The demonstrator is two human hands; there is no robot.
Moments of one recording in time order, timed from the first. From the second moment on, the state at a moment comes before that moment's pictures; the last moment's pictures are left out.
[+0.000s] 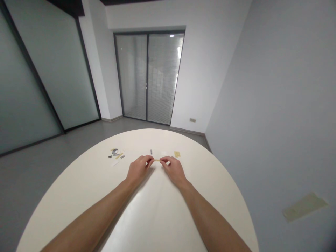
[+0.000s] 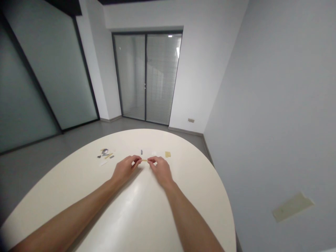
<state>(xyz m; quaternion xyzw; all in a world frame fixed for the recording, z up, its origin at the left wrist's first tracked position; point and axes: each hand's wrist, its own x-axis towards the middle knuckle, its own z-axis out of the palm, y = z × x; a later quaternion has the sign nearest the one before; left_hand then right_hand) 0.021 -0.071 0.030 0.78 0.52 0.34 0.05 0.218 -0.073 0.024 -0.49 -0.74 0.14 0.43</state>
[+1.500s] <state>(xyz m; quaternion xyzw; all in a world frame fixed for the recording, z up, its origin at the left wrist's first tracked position) 0.017 -0.067 0.028 0.80 0.49 0.33 0.04 0.235 -0.073 0.035 -0.40 -0.83 0.05 0.38</state>
